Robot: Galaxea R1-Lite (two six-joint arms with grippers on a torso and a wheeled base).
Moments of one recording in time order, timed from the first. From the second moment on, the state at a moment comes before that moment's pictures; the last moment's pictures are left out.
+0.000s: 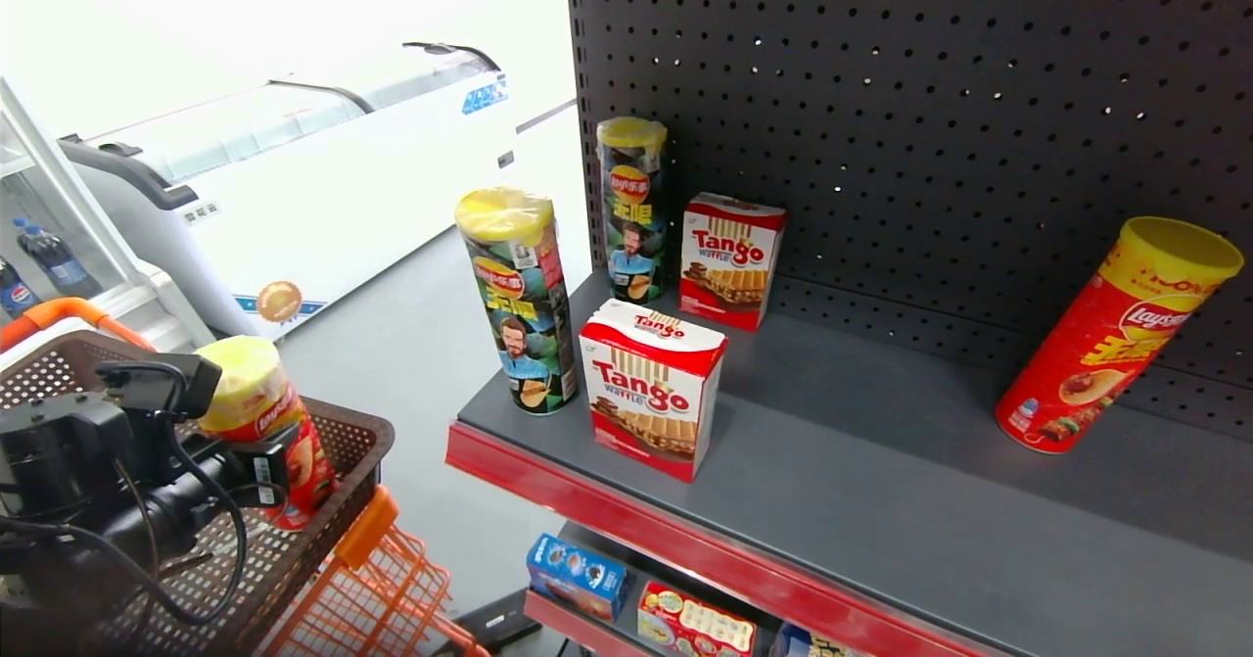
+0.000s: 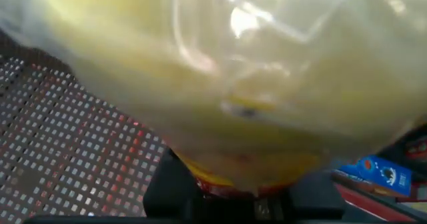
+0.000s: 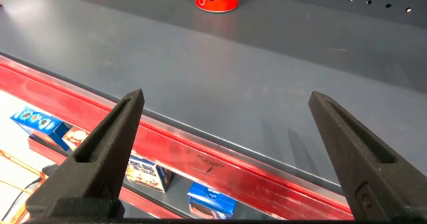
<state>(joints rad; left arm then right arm) 0.16 1.76 -0.28 -1.21 -0.07 0.10 -0.01 0.00 0.00 0.00 0.00 -0.01</state>
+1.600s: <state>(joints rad) -0.37 0.98 -0.40 -0.46 -0.16 0.02 -0.02 0.00 0.00 0.00 0.00 -0.01</state>
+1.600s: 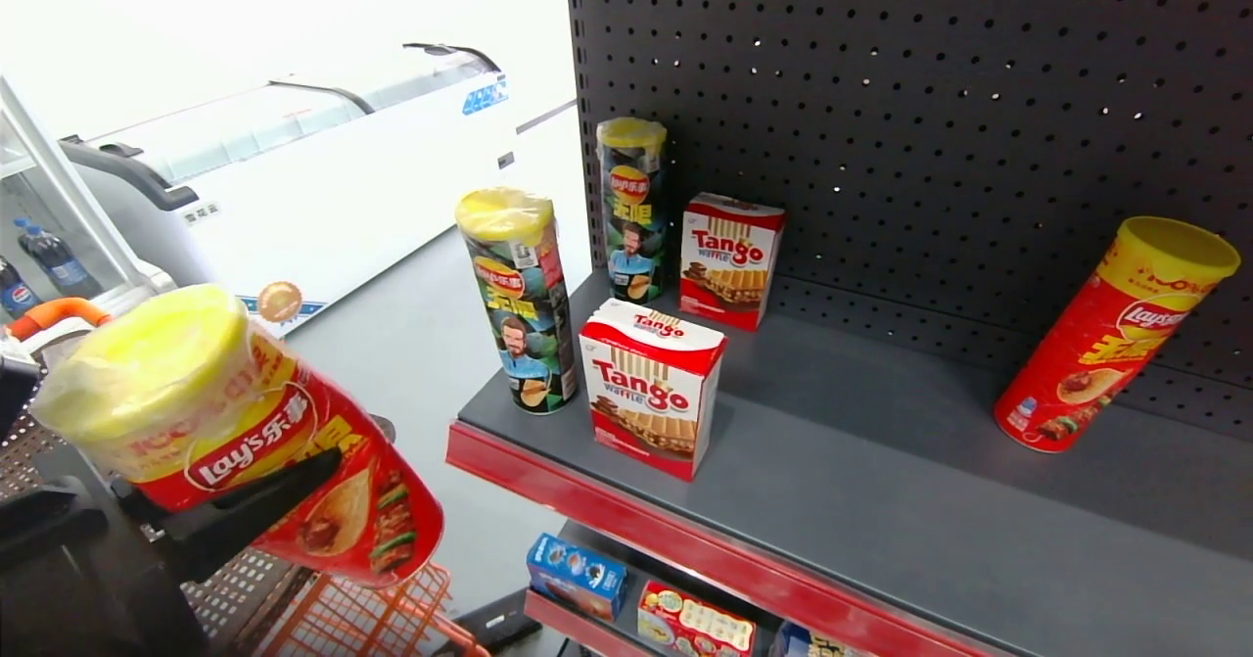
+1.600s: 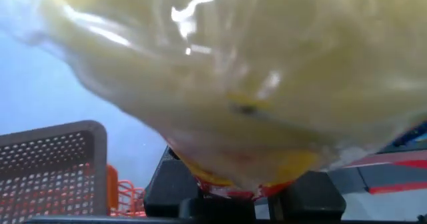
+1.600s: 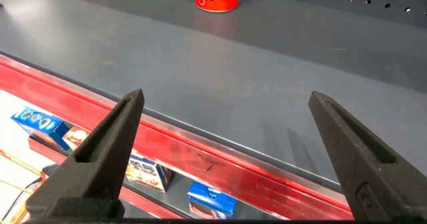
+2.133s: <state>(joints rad) -0.52 1.00 -0.43 -0.41 -0.24 0.02 -0.02 0.00 0.00 0.00 0.00 -0.01</state>
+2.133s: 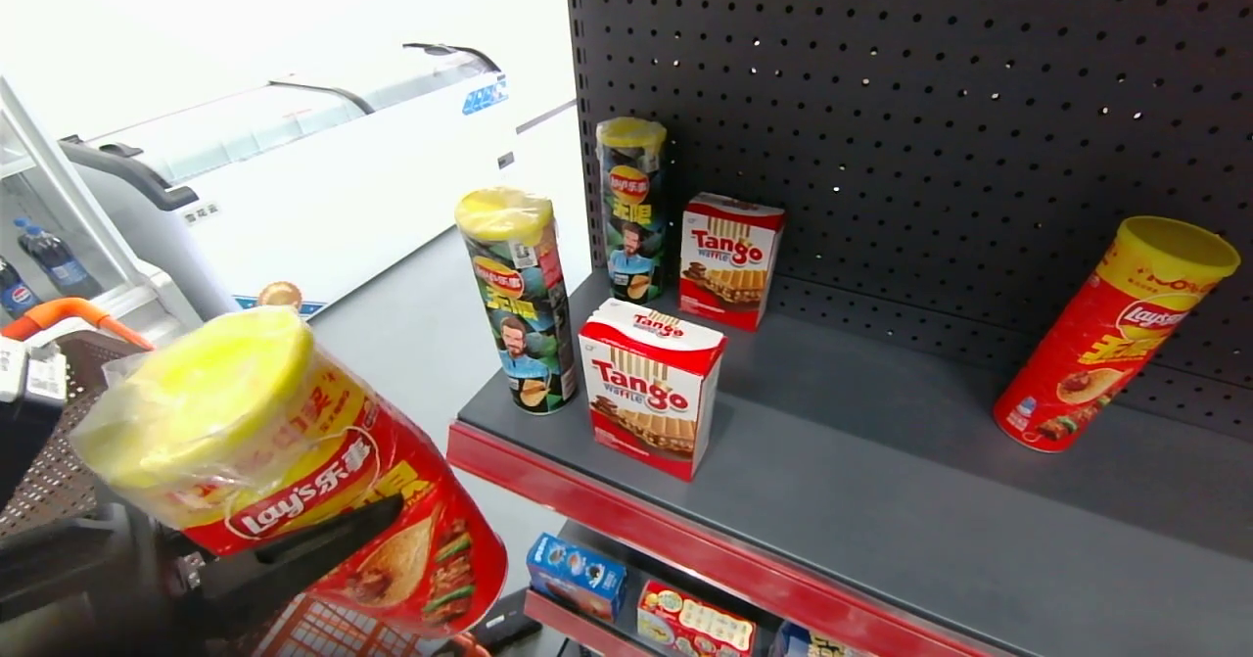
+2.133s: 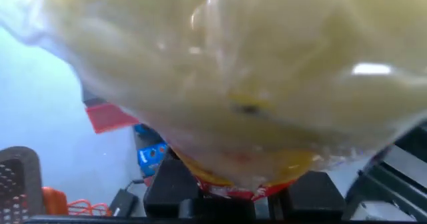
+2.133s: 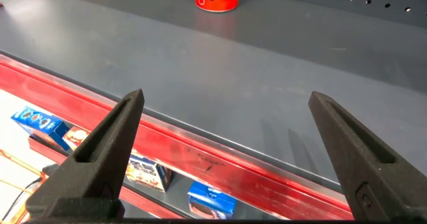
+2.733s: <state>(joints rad) -0.53 0.99 -0.44 -0.37 -0.32 0.03 -0.01 0.00 0.00 0.00 0.00 -0.02</state>
